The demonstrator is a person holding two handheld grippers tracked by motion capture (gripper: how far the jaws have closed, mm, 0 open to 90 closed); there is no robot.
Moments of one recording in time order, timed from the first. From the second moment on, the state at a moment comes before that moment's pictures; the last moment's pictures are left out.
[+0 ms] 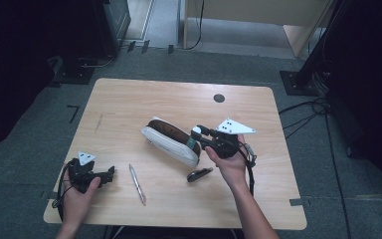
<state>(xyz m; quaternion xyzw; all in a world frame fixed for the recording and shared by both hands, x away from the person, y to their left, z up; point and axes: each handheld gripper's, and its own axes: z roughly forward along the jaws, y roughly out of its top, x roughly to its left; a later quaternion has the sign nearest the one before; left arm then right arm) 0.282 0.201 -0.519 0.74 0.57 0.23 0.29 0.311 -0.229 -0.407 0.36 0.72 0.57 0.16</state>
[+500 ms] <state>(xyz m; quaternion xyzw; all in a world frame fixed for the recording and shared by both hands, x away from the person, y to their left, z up) 0.282 0.201 -0.519 0.74 0.57 0.23 0.29 0.323 -0.218 -0.421 0.37 0.75 0.54 0.14</state>
